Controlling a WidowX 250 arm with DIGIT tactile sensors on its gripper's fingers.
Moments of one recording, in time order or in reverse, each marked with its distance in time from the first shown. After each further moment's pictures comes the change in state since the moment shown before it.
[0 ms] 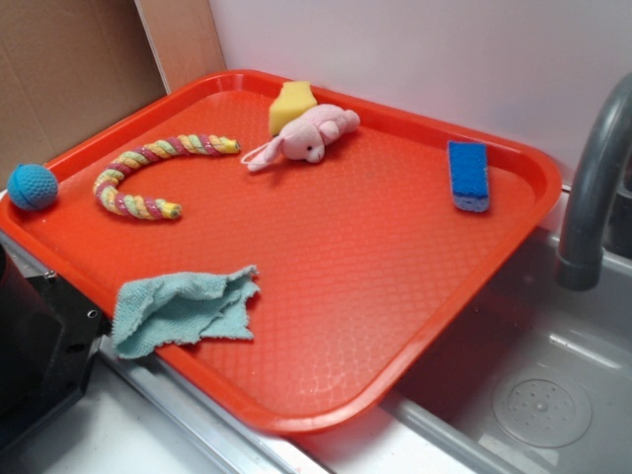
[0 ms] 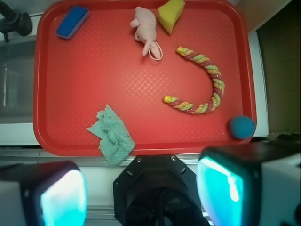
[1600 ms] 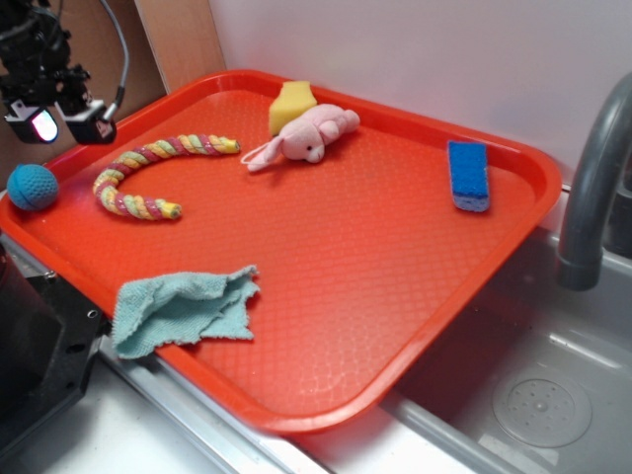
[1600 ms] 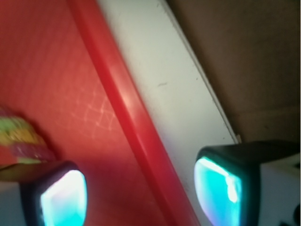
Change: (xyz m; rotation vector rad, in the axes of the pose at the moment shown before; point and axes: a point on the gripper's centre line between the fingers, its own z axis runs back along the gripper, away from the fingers) arm 0.027 0.237 -0.186 0.056 0.000 0.522
